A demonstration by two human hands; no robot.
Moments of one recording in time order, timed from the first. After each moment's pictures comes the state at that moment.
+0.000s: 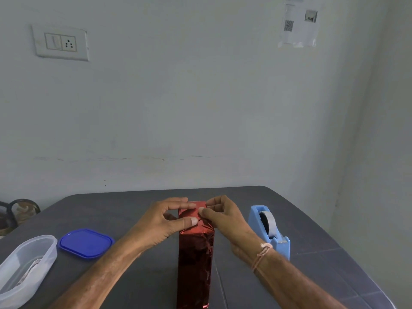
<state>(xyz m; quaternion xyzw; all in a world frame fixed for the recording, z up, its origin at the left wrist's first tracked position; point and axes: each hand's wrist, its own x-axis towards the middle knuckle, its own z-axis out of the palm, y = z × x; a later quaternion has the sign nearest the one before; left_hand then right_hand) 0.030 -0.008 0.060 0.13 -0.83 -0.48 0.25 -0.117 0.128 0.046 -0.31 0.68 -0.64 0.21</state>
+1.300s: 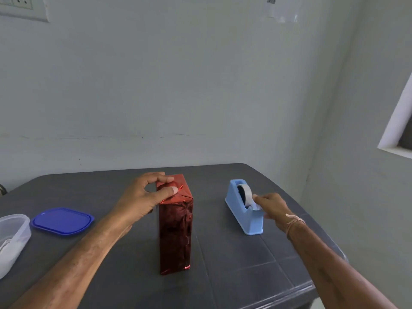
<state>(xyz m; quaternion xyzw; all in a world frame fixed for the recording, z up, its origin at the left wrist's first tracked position) 0.026 0.008 0.047 0.19 -0.78 -0.52 0.30 -0.253 0.245 -0.012 -0.11 0.86 -0.48 0.10</state>
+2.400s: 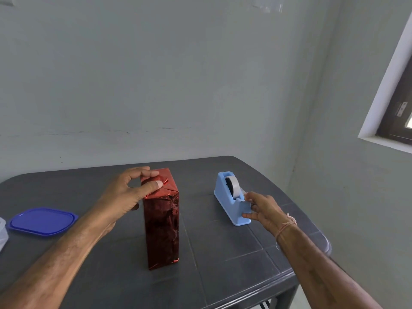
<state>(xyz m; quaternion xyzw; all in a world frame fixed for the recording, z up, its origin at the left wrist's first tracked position) 0.027 0.012 0.050 0.18 -0.76 -0.54 0.30 -0.238 0.261 -0.029 -0.02 0.70 -0.67 0.23</state>
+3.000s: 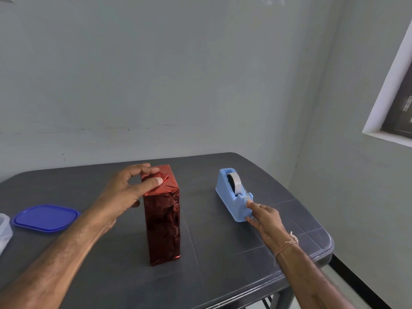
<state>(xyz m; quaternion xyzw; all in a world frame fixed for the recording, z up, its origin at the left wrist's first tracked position) 0.029 0.009 0.048 0.19 -0.77 -0.54 0.29 -0.208 0.272 -0.061 0.00 0.63 -0.76 0.19</state>
